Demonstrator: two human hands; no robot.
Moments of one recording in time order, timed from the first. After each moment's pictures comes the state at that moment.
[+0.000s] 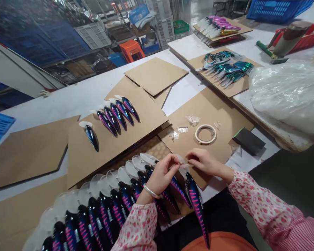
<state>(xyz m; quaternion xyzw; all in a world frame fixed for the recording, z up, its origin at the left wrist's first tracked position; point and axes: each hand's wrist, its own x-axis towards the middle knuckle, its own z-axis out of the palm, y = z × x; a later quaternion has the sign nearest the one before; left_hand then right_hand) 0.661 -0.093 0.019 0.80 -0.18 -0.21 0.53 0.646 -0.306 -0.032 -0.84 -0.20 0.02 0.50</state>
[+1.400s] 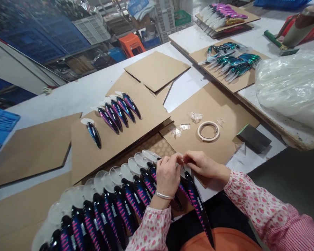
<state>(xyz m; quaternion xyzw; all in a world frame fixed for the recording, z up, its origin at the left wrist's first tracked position) 0.638 -0.106 0.003 0.96 -0.22 0.05 0.19 0.642 -0.283 -0.034 -0.81 -0.27 0.01 0.52</state>
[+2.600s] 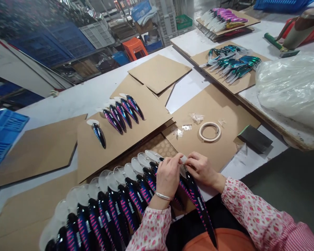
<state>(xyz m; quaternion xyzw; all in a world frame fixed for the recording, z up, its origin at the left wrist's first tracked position) 0.635 -0.094 -0.001 0.95 -0.26 0.05 0.17 0.621 -0.262 -0.052 -0.86 -0.21 -0.14 0.44</state>
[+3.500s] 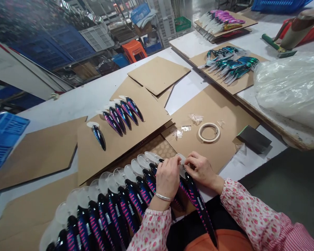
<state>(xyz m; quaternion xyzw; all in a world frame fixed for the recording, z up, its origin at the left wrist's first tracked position) 0.636 -0.099 0.004 0.96 -0.26 0.08 0.07 0.620 -0.256 -0.045 -0.86 -0.12 -0.11 0.49</state>
